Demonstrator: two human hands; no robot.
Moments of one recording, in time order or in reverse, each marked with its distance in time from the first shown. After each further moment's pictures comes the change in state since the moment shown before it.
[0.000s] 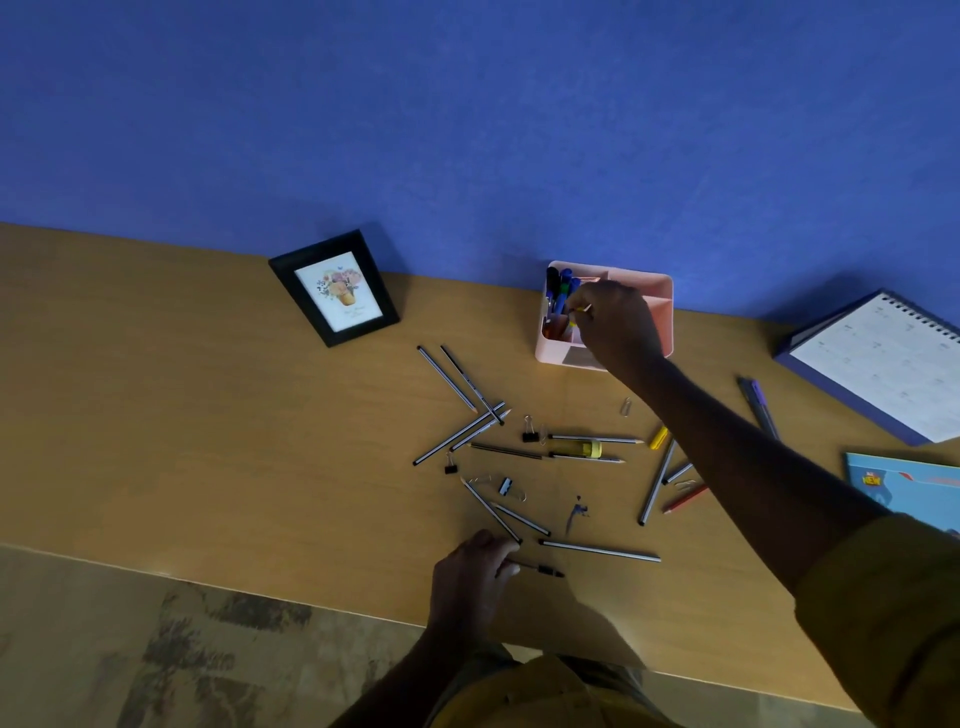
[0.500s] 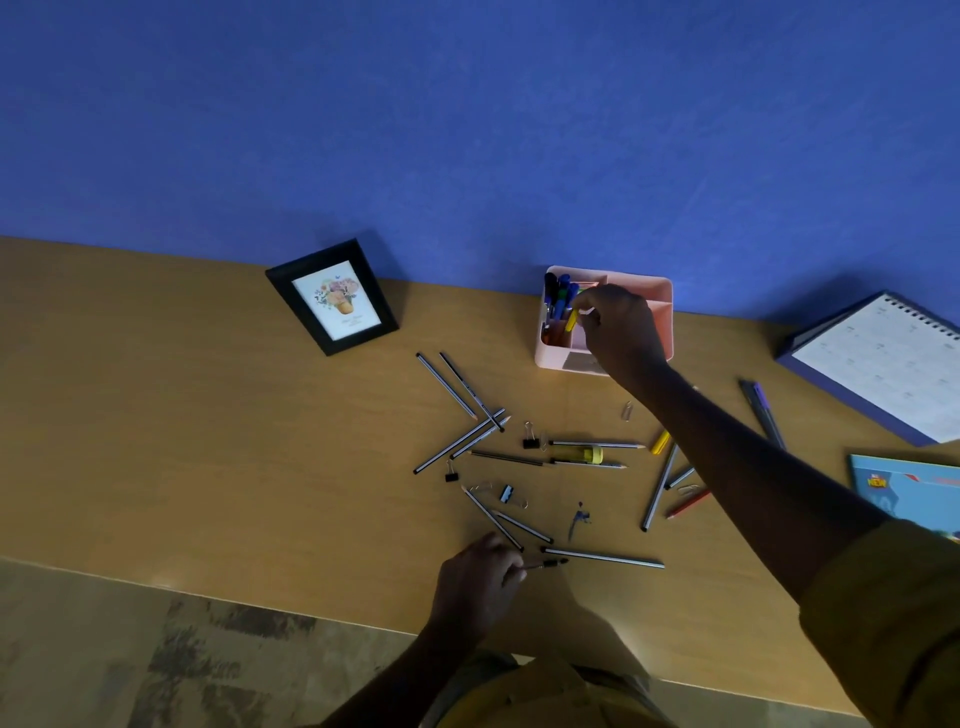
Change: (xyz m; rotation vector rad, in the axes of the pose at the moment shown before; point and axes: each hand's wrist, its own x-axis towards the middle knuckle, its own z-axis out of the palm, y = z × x) left_hand 0.011 0.002 -0.010 -0.019 -0.091 0.071; right_hand -0.002 0.010 0.002 0.069 0.035 0.045
